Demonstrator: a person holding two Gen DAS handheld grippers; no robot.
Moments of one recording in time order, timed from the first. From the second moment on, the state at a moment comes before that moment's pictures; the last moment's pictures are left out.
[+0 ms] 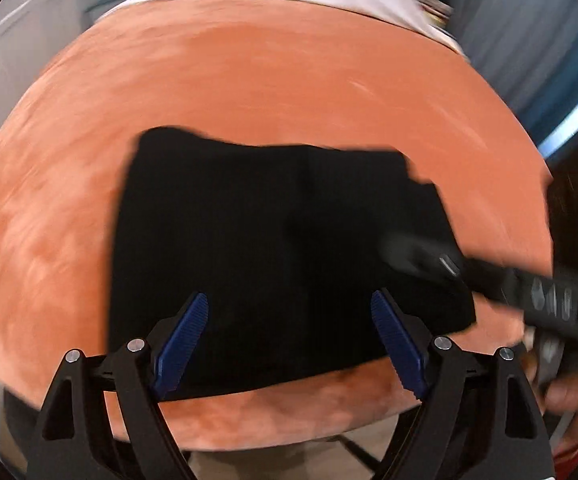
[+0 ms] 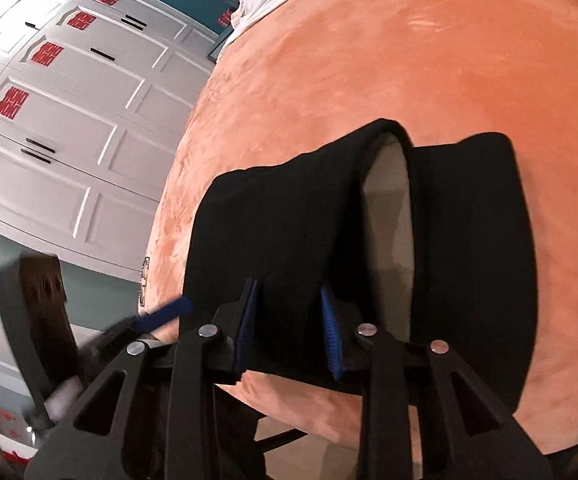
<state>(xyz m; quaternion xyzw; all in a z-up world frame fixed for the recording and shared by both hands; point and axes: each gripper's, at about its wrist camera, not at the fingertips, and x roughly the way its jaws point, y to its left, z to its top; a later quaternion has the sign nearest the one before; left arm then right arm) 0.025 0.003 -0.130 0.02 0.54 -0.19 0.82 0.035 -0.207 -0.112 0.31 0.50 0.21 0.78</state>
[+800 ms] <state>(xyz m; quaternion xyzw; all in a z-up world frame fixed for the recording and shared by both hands) 0.040 0.054 -0.137 -0.10 0.54 -0.20 0.81 0.072 -0.207 -0.143 0.26 0.56 0.22 0.76</state>
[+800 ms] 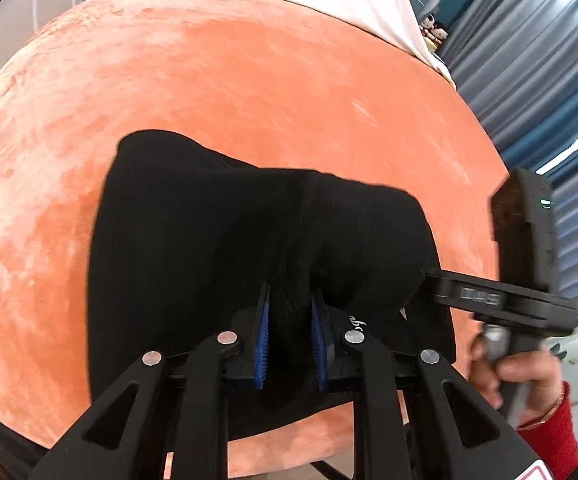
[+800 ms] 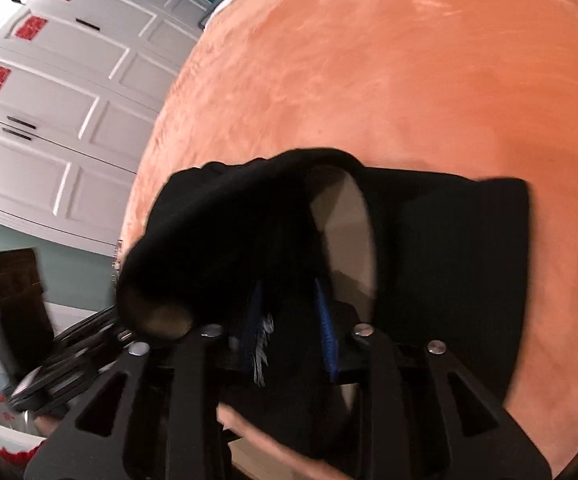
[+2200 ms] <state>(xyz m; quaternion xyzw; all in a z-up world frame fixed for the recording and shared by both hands) 0.041 0.025 -0.089 -0.07 0.47 -0.25 0.84 0.004 -0.283 -0.099 0.37 0.46 0.19 0.78</state>
